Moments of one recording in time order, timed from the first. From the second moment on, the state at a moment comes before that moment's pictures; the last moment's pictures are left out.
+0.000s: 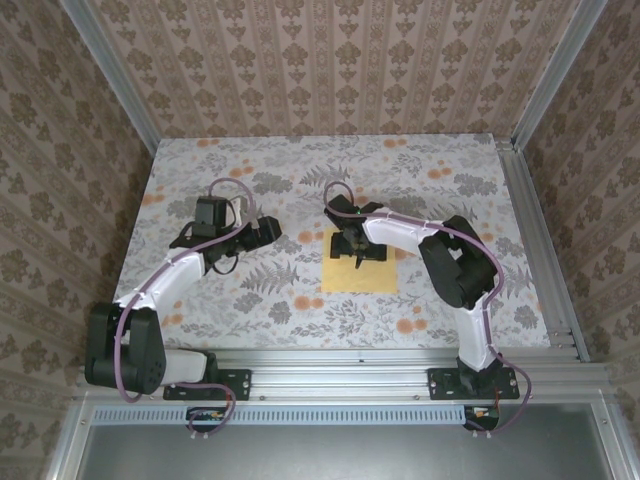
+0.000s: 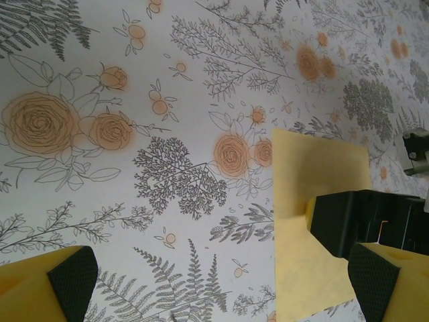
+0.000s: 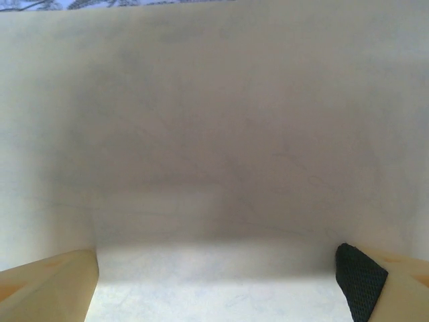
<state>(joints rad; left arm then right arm) -0.24 1.31 0.78 -0.27 0.41 -0.48 0.64 2.04 1.43 -0.74 0.19 0.74</state>
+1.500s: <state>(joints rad) -0.33 1.31 0.81 -0.31 0.38 -0.48 0.65 2.02 1.43 -0.77 0.17 0.64</state>
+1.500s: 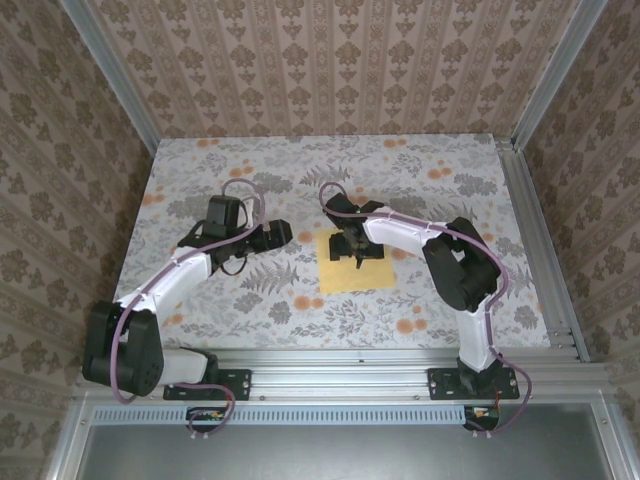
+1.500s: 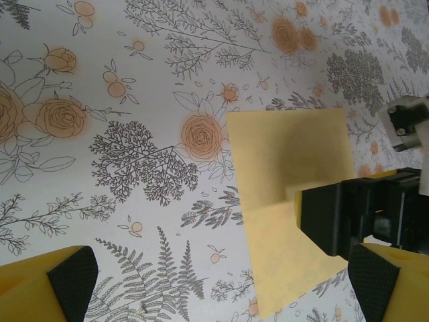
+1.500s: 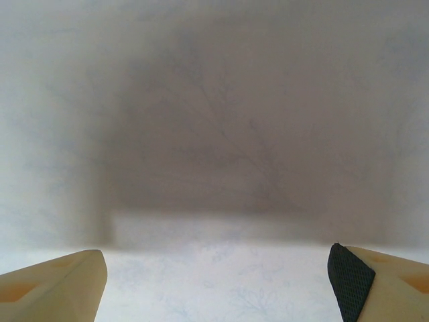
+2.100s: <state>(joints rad) -0.34 1.32 0.81 -0.31 0.37 -0.48 0.67 2.06 1.45 -0.76 0.18 0.66</state>
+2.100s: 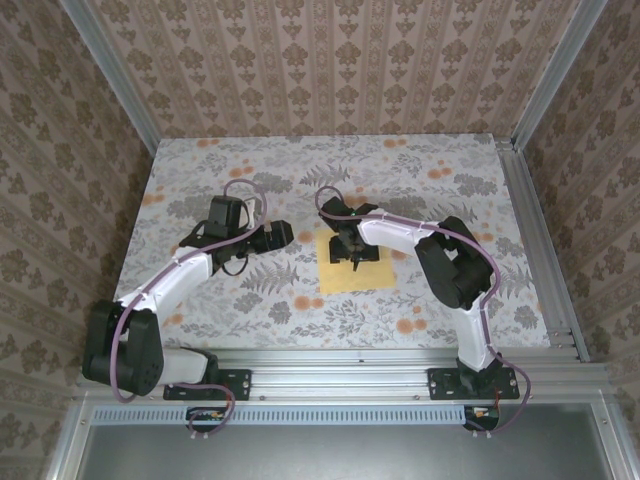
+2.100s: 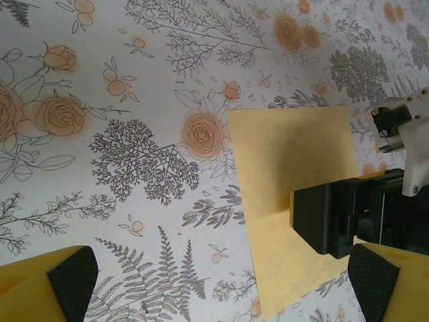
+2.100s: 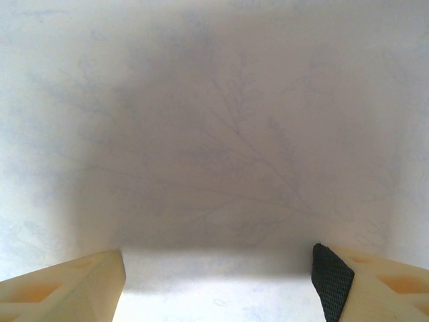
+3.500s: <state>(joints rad) -0.30 1.27 0.82 -0.39 0.36 -0.47 0.67 1.88 1.43 -0.66 0.07 0.67</state>
